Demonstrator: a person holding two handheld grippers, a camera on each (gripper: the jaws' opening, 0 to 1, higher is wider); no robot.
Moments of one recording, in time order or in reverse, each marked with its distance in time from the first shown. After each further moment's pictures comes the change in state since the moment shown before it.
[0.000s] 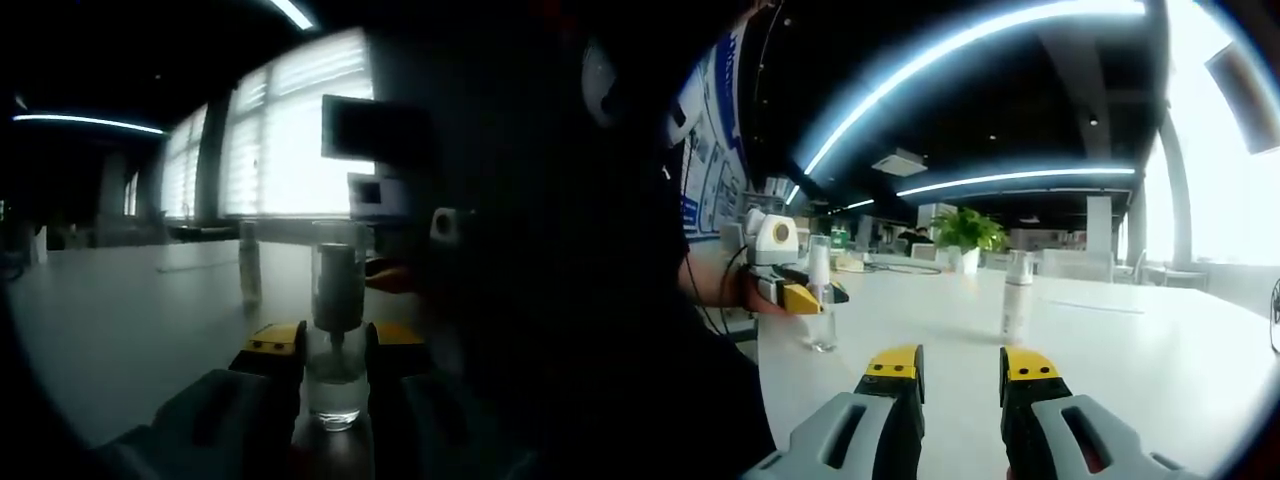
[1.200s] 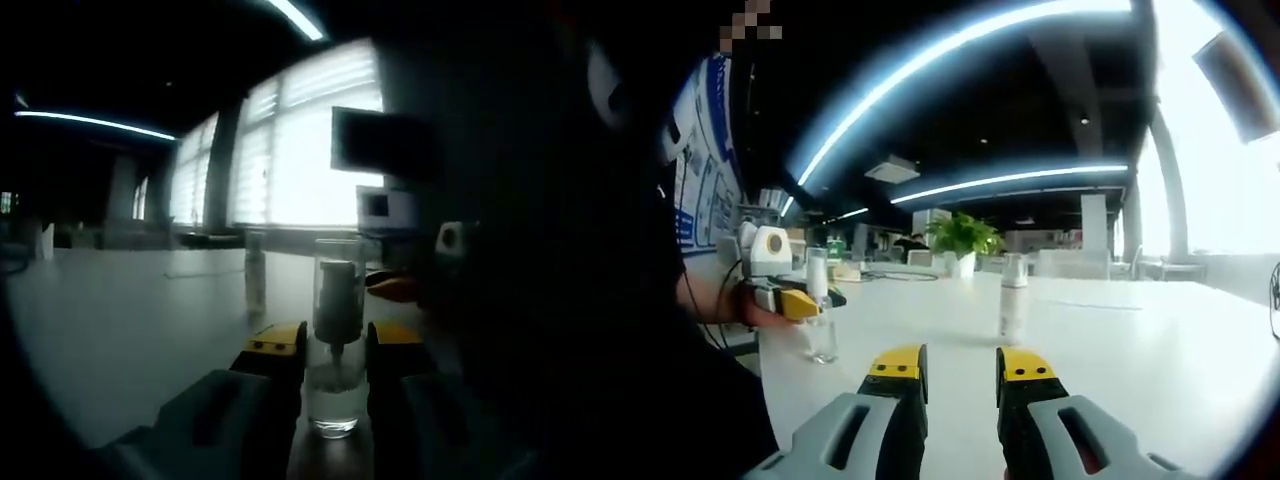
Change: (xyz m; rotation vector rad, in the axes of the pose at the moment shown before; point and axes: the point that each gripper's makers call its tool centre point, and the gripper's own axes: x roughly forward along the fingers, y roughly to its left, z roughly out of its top) left arm 0.000 0.000 0.008 -0.024 -0.050 0.037; right arm -0.003 -0.003 0.004 0.046 -0.017 -0.019
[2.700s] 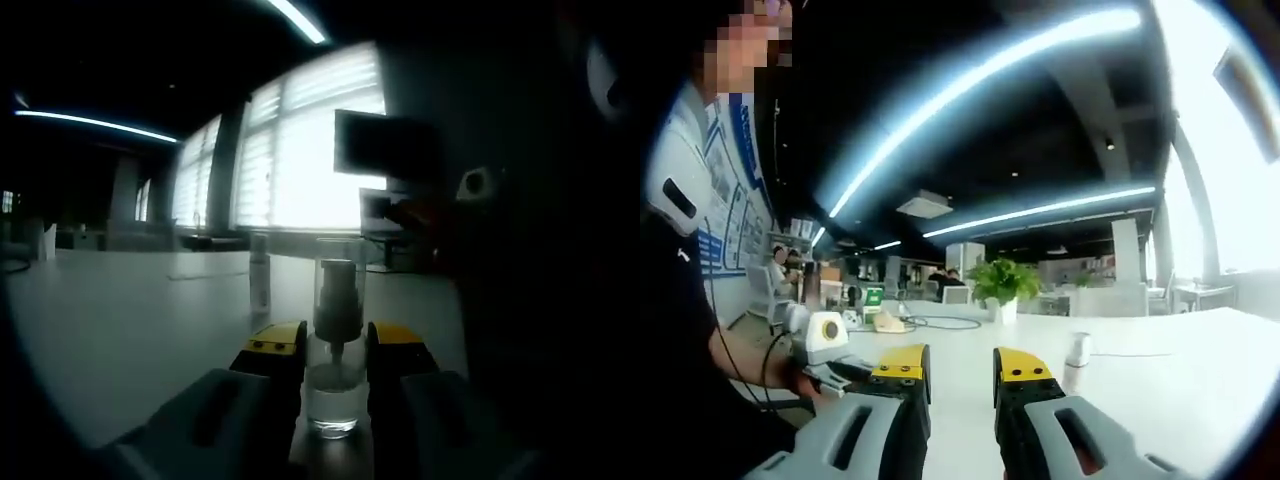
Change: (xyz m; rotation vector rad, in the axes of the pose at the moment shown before) left arm 0.002 0.011 0.000 0.009 -0.012 0.015; right arm 0.005 0.075 0.096 0.020 -0.150 0.156
